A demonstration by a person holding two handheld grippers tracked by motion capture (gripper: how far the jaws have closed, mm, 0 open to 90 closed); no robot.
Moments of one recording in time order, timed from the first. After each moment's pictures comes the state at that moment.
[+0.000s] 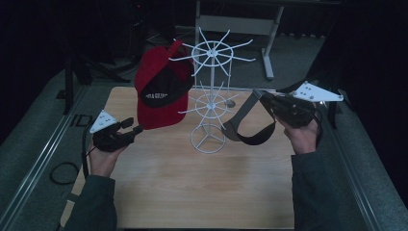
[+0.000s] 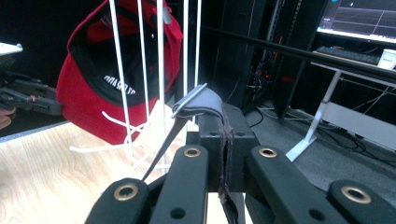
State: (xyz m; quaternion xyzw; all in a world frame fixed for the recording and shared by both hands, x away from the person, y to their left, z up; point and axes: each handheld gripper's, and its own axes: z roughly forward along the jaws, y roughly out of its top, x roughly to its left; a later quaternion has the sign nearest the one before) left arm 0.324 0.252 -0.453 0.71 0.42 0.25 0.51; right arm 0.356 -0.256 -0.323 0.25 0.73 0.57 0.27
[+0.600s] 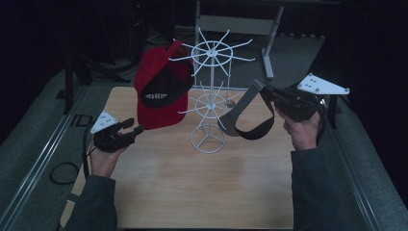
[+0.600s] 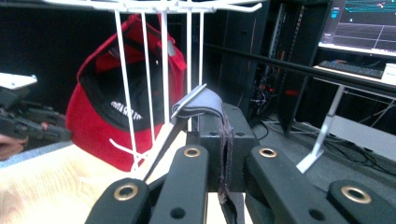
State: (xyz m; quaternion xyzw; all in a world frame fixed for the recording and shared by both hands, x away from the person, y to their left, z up) left arm 0.324 0.251 -0.454 0.71 0.42 0.25 0.51; right arm 0.357 -0.252 -0.303 0.25 0.72 0.60 0.26
